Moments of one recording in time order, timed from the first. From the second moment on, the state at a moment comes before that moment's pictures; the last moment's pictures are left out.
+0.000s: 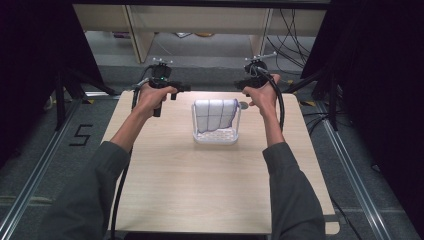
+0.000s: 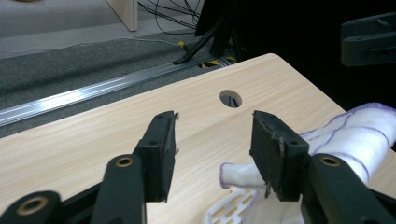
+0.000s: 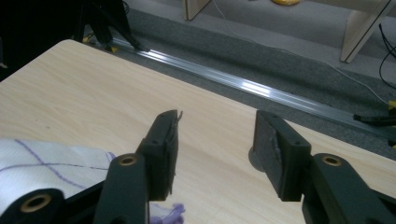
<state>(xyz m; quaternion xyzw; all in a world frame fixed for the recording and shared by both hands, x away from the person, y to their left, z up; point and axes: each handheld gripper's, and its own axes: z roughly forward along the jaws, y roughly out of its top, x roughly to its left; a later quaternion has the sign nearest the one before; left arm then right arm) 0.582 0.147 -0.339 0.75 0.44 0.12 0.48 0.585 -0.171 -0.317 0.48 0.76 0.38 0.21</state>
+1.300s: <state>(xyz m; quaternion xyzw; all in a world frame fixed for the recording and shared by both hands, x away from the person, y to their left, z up) 0.489 0.158 -0.349 0.76 0.37 0.10 0.52 0.491 -0.161 -0.311 0.40 0.78 0.44 0.20</state>
